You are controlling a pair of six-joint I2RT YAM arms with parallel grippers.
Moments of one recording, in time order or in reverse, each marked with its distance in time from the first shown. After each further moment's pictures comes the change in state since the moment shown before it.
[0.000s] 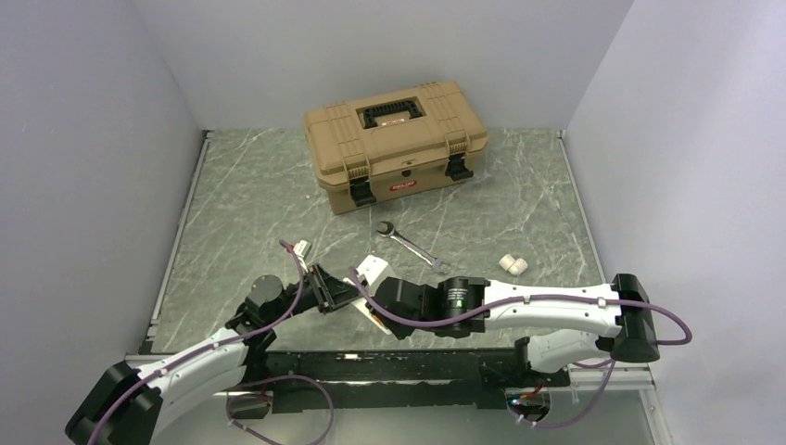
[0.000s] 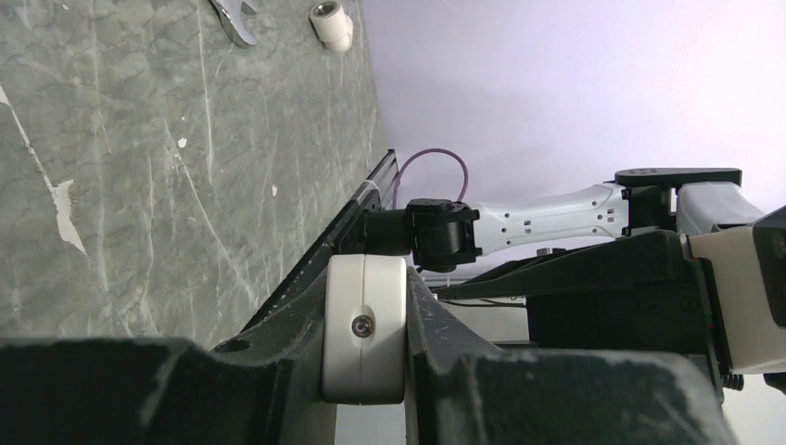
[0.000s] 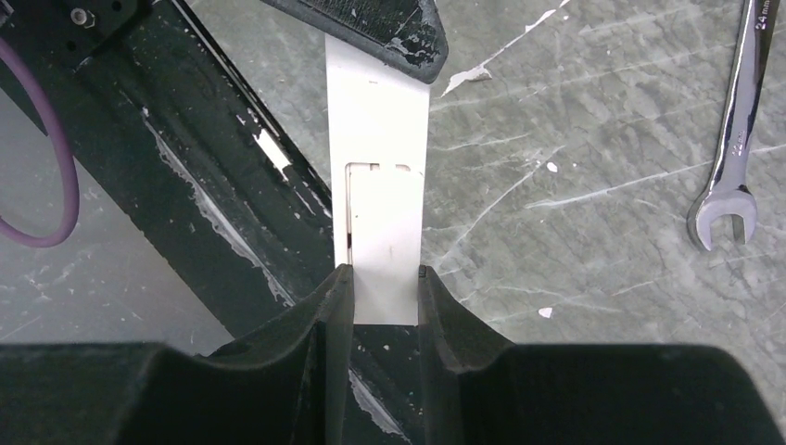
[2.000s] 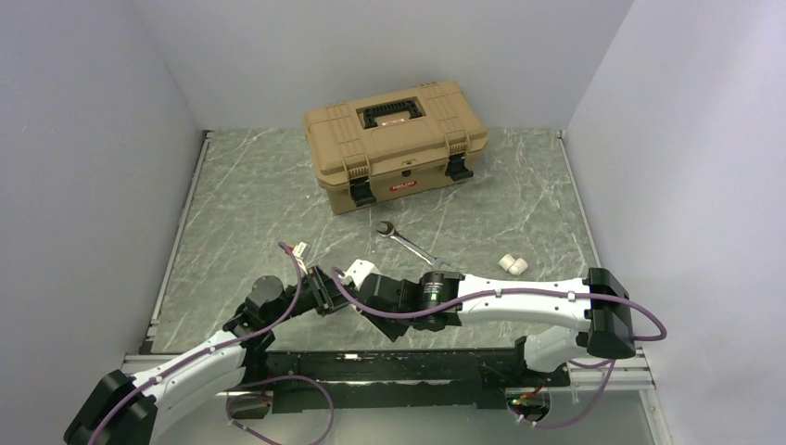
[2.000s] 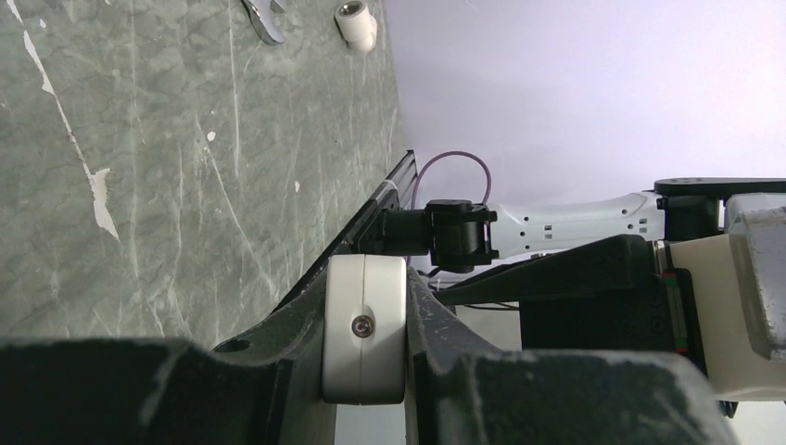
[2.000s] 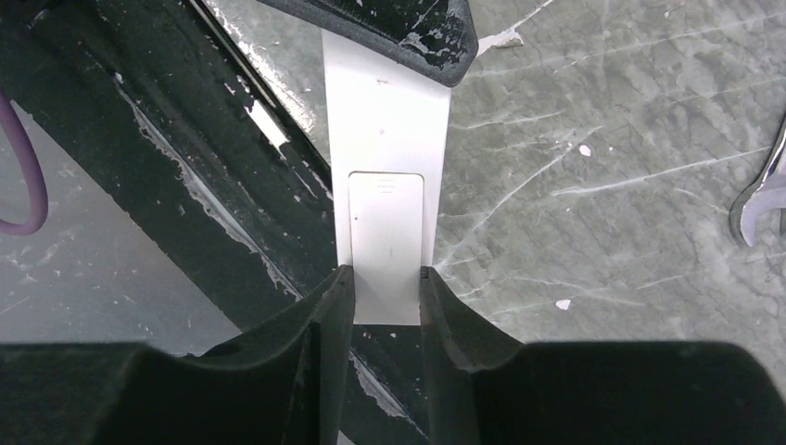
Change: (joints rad) left arm -0.002 -0.056 0.000 -0.103 -0.019 0.031; right arm -0.046 0.134 0.067 -0.058 -0.103 -0.011
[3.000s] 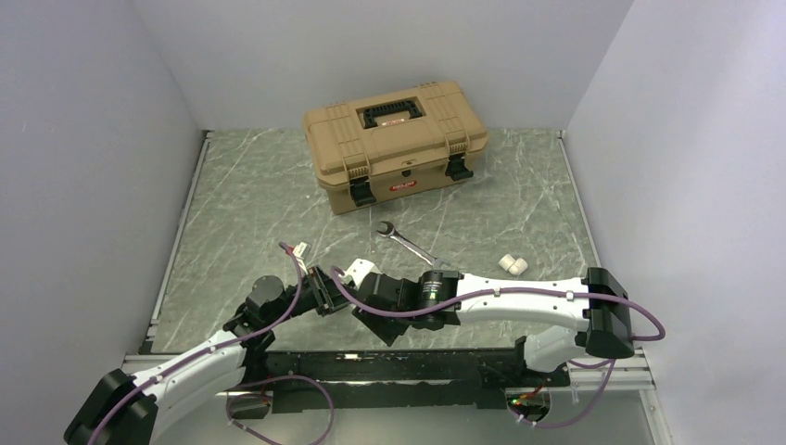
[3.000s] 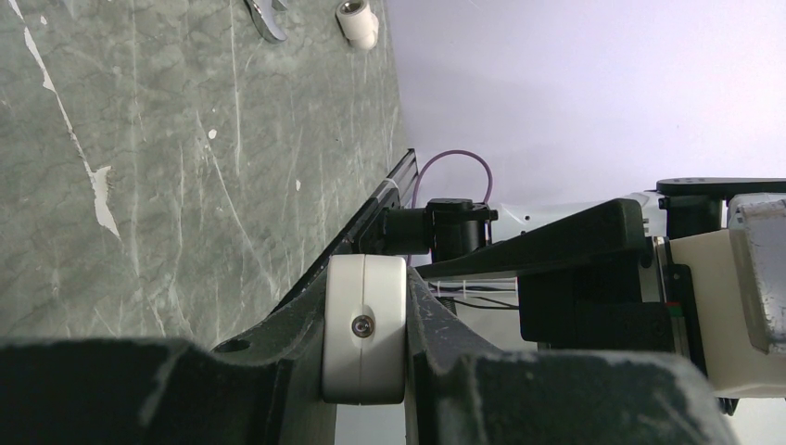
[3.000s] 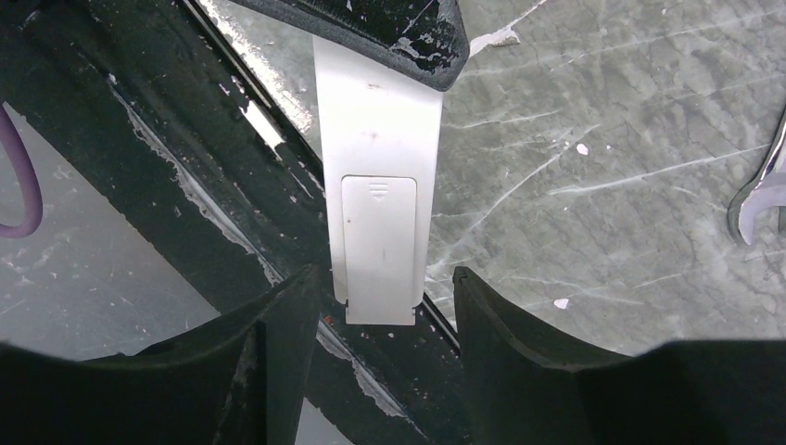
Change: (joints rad) left arm 0.000 0.006 0.000 0.002 0.002 0.000; right arm -0.006 0.009 0.005 -0.005 -0.002 0.000
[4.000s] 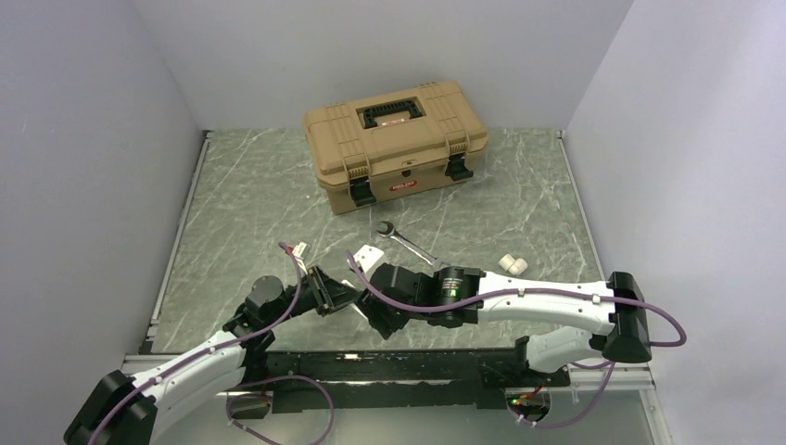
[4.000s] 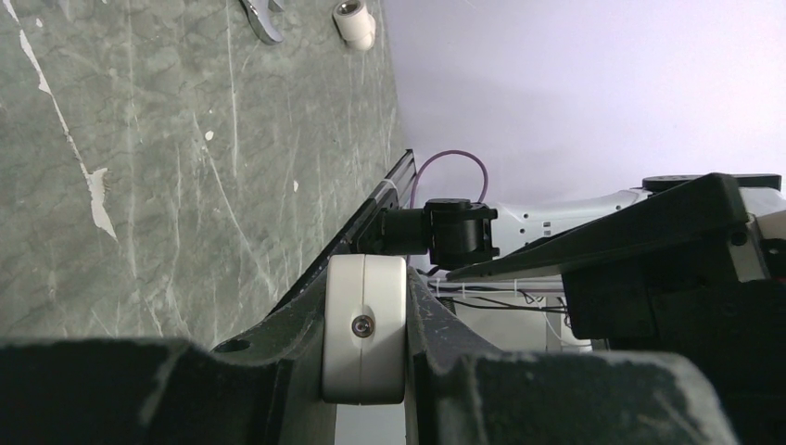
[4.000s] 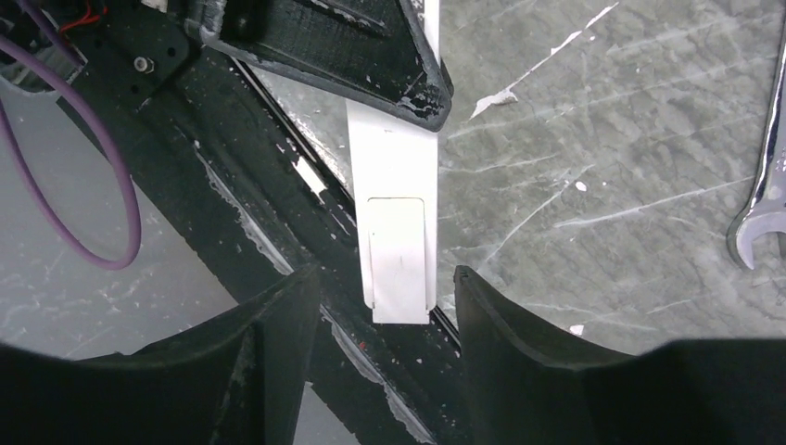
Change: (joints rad) left arm 0.000 -0.004 0.000 -0.001 0.000 0.000; right arm -0.005 -0.101 -0.001 0.068 0.011 0.041
